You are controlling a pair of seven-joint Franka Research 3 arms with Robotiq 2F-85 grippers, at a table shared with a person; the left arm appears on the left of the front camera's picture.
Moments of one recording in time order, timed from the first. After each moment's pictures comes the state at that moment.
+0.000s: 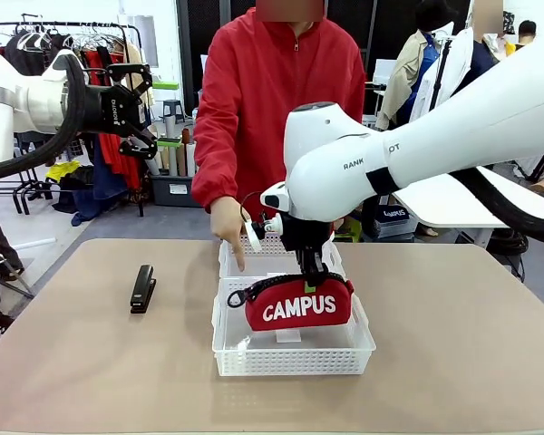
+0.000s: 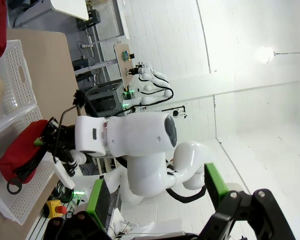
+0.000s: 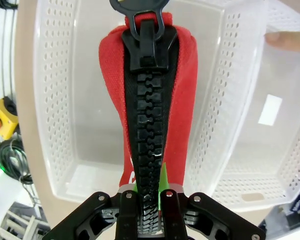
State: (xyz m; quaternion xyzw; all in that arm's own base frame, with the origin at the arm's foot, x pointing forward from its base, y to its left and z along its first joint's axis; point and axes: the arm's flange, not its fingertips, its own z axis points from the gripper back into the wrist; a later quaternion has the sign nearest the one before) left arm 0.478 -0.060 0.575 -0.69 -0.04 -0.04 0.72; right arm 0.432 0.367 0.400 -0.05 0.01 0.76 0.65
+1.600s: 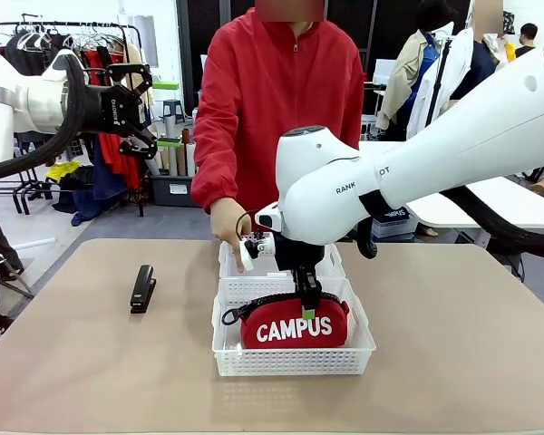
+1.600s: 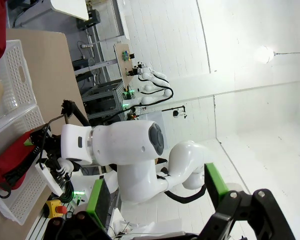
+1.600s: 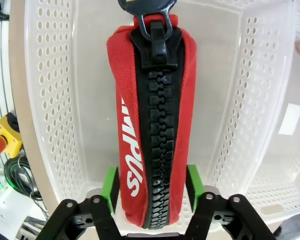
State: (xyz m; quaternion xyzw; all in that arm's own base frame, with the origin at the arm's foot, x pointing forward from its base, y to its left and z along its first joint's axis) left arm 0.478 -0.060 0.575 -0.69 -0.04 -0.04 0.72; right arm 0.421 0.377 0.373 -0.03 0.02 0.73 0.68
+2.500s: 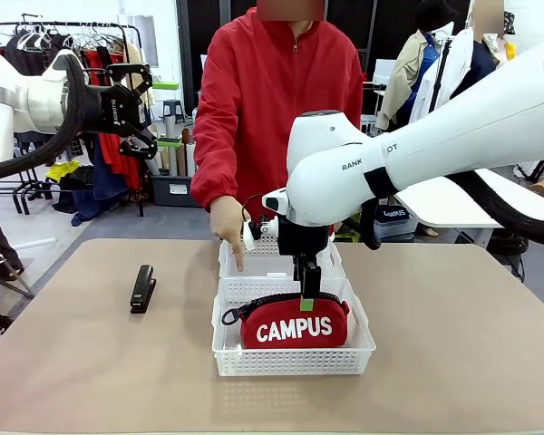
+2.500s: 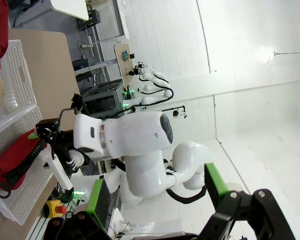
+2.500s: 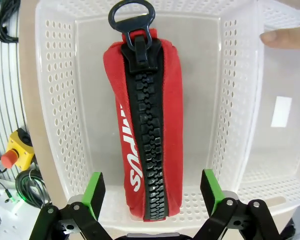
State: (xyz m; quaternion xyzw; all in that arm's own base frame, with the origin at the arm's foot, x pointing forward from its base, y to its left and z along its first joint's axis) left arm 0.478 -0.060 0.575 -0.69 -0.04 -0.04 0.72; right arm 0.426 0.370 0.394 0.00 0.00 0.71 0.71
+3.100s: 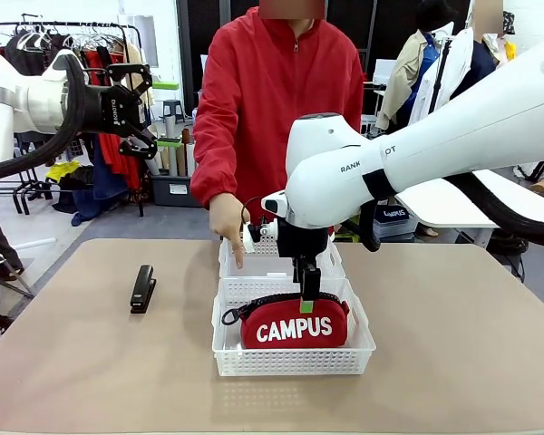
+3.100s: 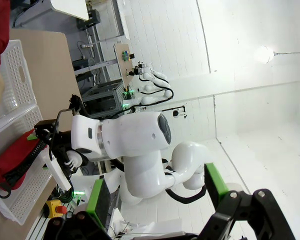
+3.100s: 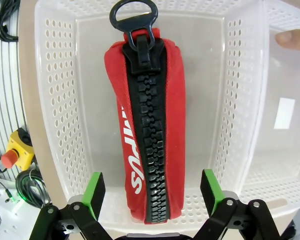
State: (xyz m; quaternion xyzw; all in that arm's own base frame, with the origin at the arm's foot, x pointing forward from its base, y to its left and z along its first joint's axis) left arm 0.478 -0.060 0.575 -0.69 -0.04 -0.04 0.72; right arm 0.425 0.371 0.390 0.00 0.00 0.71 0.71
